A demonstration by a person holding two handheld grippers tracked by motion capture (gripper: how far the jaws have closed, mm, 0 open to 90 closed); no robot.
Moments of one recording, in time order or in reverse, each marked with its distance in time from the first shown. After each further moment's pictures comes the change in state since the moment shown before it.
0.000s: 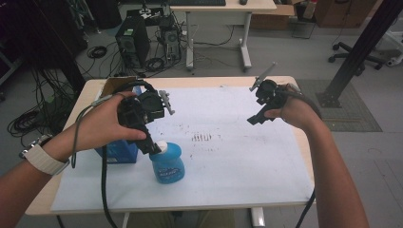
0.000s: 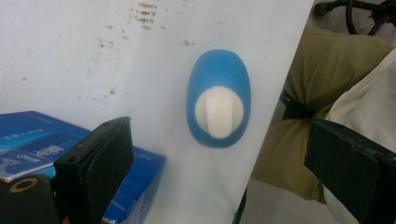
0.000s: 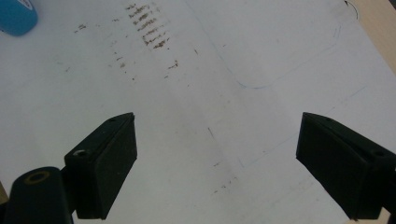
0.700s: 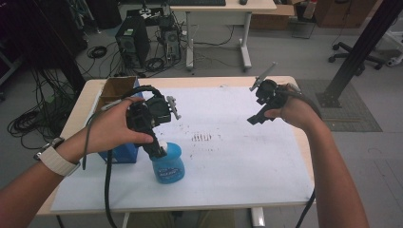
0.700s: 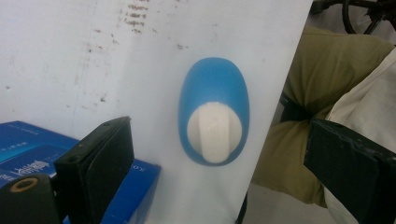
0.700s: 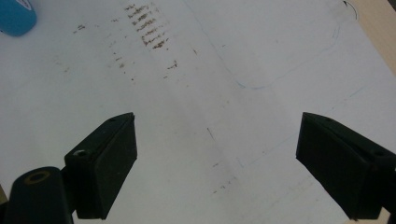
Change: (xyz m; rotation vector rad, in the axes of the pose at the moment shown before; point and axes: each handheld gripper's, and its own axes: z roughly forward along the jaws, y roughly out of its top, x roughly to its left) left arm -0.001 0.007 0.019 0.006 -0.018 0.014; right arm -0.001 0.000 0.000 -0.001 -0.002 -0.001
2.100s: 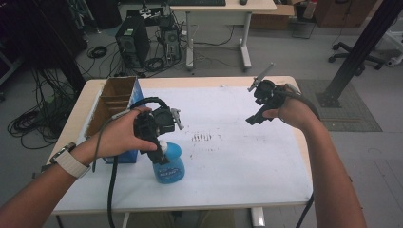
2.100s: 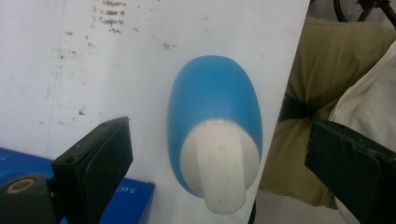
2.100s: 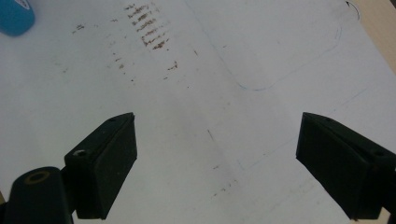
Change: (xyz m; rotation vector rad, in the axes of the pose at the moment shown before) left arm 0.006 -0.003 0.040 0.009 -0.049 0.059; right arm 0.001 0.003 0.004 0.004 0.000 -0.004
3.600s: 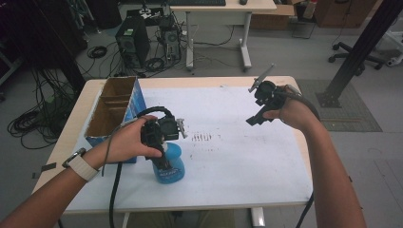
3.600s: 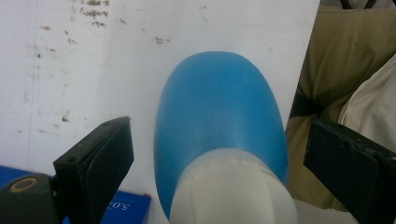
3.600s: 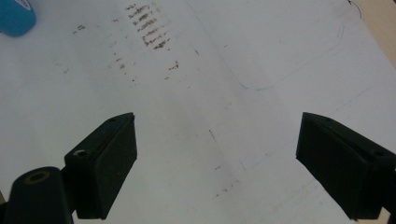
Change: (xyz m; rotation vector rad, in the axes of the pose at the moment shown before) left arm 0.002 0.000 0.033 0.024 -0.010 0.017; right arm 0.000 -0.003 0.001 -0.006 0.004 0.007
